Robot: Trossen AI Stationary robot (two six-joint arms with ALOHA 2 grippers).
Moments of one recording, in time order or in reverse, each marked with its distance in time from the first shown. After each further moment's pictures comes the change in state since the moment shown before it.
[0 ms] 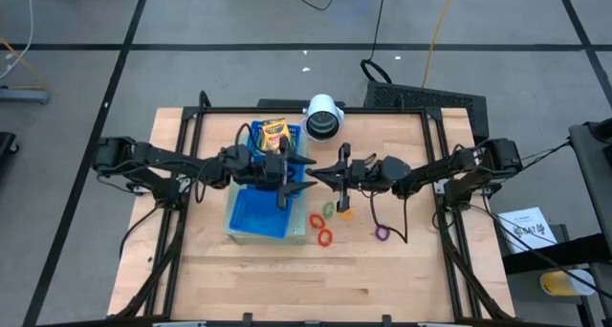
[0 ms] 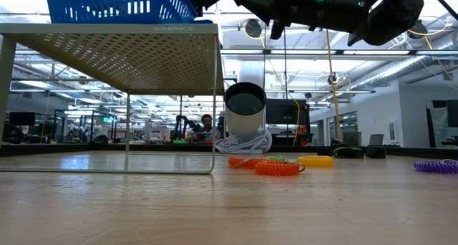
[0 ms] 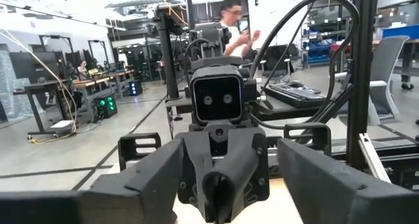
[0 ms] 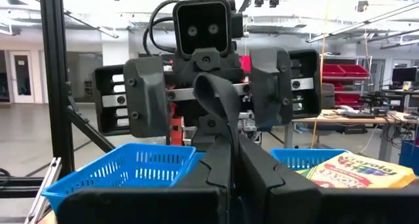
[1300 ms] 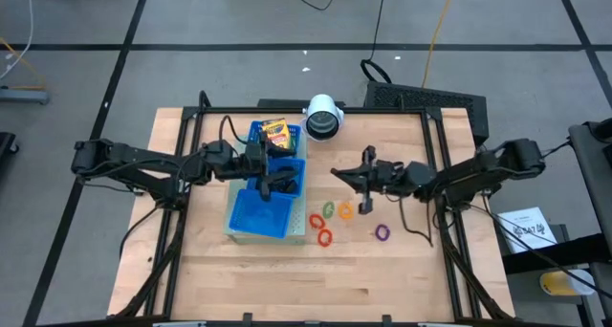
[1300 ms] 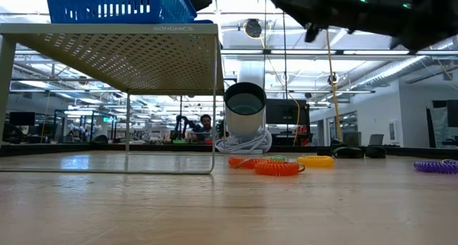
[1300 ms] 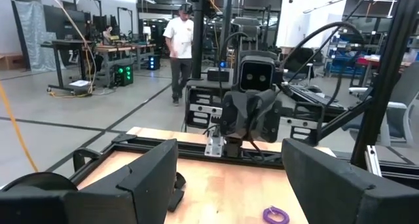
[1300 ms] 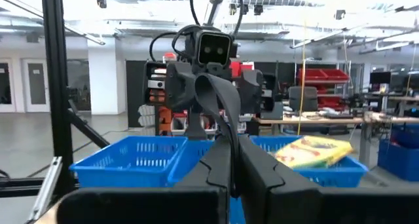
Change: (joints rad) left arm 0.042 -0.212 -0.138 -0.126 -0.072 -0.180; right arm 0.052 -0.201 -0.239 0.062 0.106 -0.019
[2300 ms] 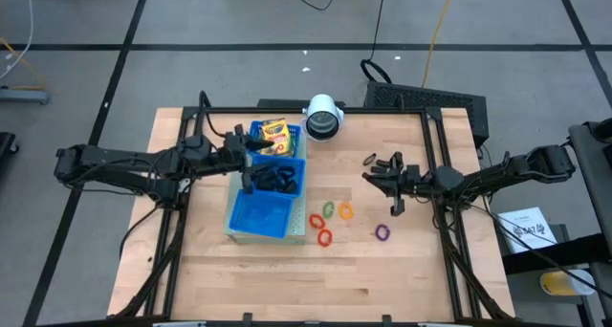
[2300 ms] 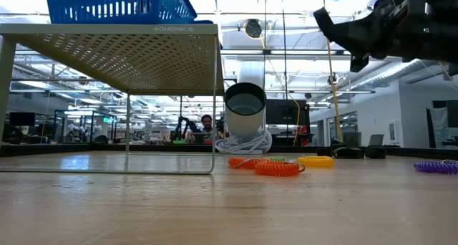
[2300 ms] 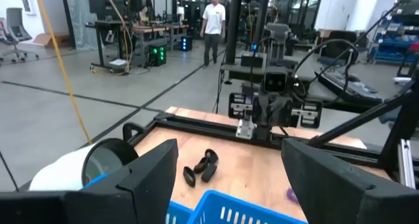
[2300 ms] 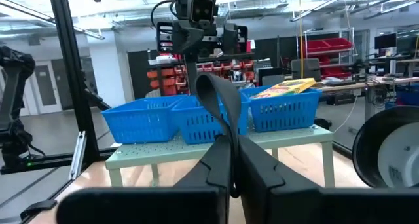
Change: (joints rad) left arm 0.000 -0.259 0.001 -0.357 -0.140 -0.021; right arm 0.000 -0.429 -0.381 -0.129 0.004 0.126
